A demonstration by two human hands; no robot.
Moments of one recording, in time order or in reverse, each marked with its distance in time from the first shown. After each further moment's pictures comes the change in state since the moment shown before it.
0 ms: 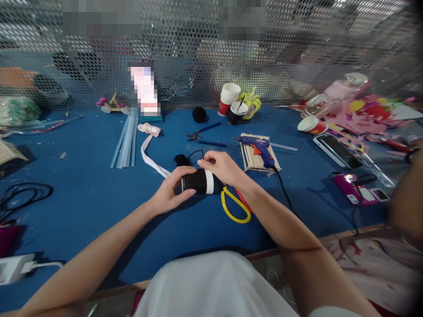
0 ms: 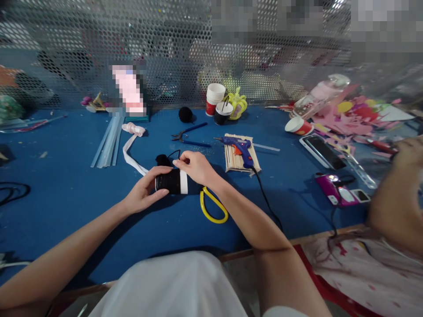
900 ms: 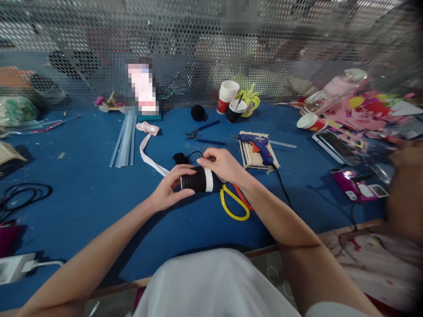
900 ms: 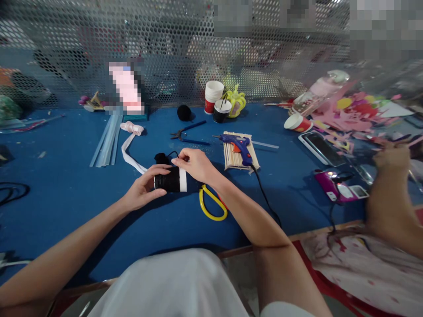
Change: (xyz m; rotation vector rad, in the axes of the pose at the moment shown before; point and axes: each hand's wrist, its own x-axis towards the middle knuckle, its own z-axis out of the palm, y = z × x) left_hand 0.000 -0.007 0.000 -0.172 -0.022 -0.012; right_hand -0.003 -0.003 -0.005 0.022 -0.006 -0.027
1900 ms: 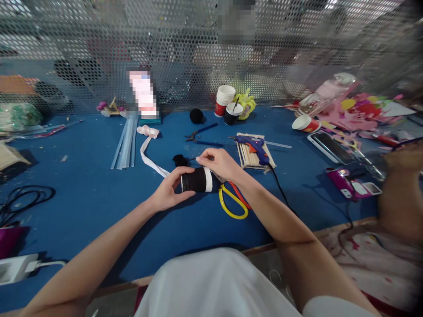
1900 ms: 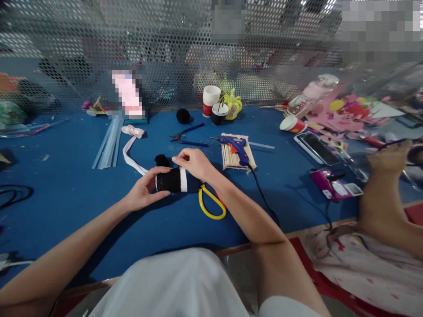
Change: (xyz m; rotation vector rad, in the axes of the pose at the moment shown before) left_hand 0.000 0.004 0.005 0.034 0.012 -0.034; right_hand 0.003 0.003 -0.001 0.034 0.011 0.005
